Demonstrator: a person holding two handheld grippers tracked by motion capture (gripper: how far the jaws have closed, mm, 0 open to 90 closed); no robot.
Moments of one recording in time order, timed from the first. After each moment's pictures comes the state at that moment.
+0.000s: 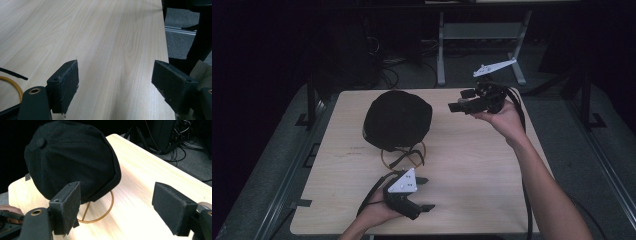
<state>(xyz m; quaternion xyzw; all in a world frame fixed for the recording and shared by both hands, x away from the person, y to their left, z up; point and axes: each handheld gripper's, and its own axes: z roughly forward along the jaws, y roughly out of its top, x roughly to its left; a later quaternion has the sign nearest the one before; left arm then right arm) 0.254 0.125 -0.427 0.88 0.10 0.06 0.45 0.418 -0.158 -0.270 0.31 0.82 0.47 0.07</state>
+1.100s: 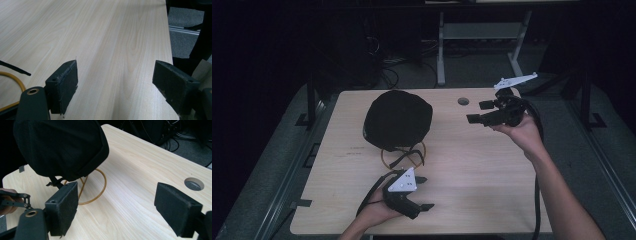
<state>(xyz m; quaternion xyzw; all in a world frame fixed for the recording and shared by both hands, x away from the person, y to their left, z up) 0.256 0.126 -0.428 0.89 0.10 0.07 0.45 0.398 -0.204 -0.296 0.34 0.82 0.46 0.07</state>
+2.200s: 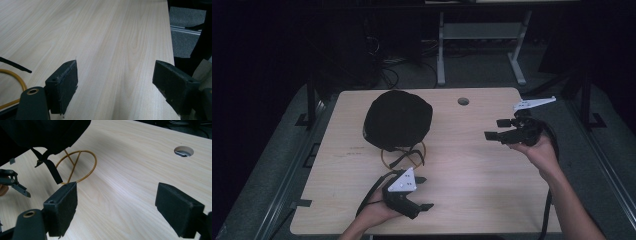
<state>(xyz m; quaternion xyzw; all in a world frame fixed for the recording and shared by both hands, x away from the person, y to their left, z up) 0.257 0.127 -0.430 0.89 0.11 0.07 0.45 0.374 -0.254 -0.347 0.38 0.80 0.46 0.06</state>
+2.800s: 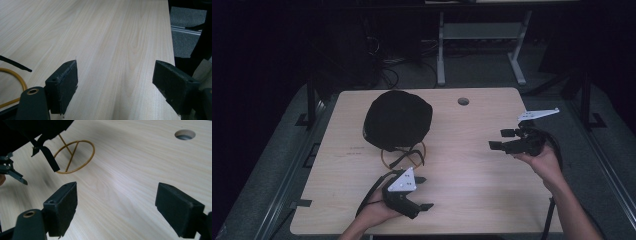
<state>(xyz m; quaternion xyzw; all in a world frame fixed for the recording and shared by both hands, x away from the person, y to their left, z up) 0.257 0.128 -0.430 0.89 0.11 0.07 0.45 0.360 -0.268 -0.373 0.40 0.80 0.45 0.05</state>
